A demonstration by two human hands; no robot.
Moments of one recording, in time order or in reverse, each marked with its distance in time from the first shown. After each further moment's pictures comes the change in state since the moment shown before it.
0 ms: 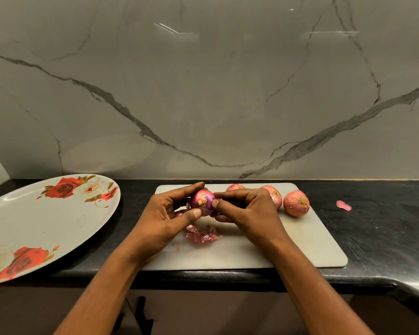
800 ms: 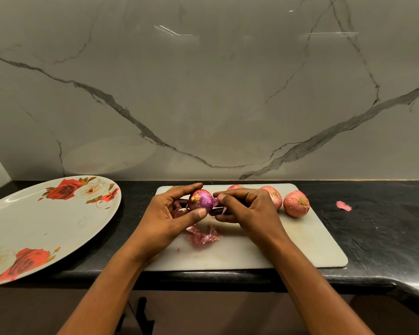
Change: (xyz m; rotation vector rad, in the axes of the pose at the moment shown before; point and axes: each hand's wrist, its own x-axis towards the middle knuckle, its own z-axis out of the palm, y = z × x) left_hand 0.001 0.008 0.007 -0.012 0.052 -0.012; right_hand 0.000 0.000 0.001 0.020 0.021 -0.002
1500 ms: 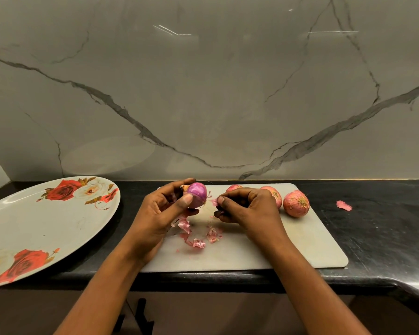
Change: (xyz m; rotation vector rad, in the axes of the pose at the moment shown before) left_hand 0.001 0.003 -0.004 -0.204 0.048 -0.036; right_hand 0.008 0.013 -0.003 -0.036 0.069 0.057
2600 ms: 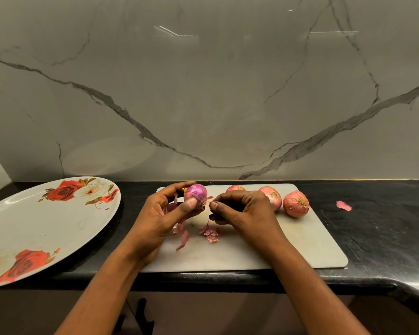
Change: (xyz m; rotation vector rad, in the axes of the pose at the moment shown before) left_hand 0.000 0.000 0.000 0.066 -0.014 -0.036; right_hand -0.002 0.004 0.000 -0.065 -0.110 -0.130
